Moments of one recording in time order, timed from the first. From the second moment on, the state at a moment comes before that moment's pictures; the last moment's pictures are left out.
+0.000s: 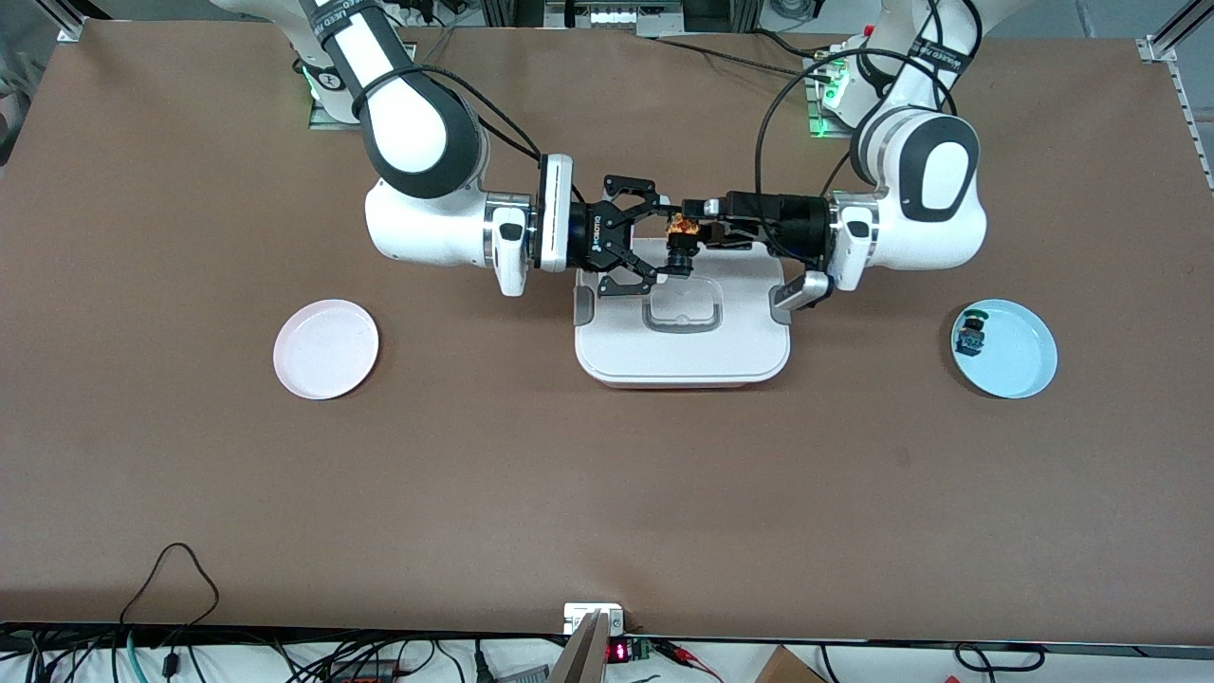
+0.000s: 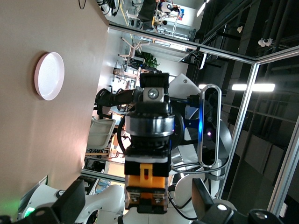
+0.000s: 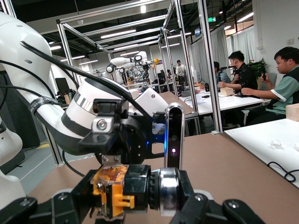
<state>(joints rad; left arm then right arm) 0.01 0.17 -0.36 -2.13 -1.78 1.83 0.53 0.78 0.43 -0.15 -1.67 1.90 2.15 -1.94</state>
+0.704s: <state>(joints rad) 0.03 0.19 -0.36 -2.10 -1.81 1.84 0.54 0.78 0.43 -0.15 -1.67 1.90 2.16 -1.94</state>
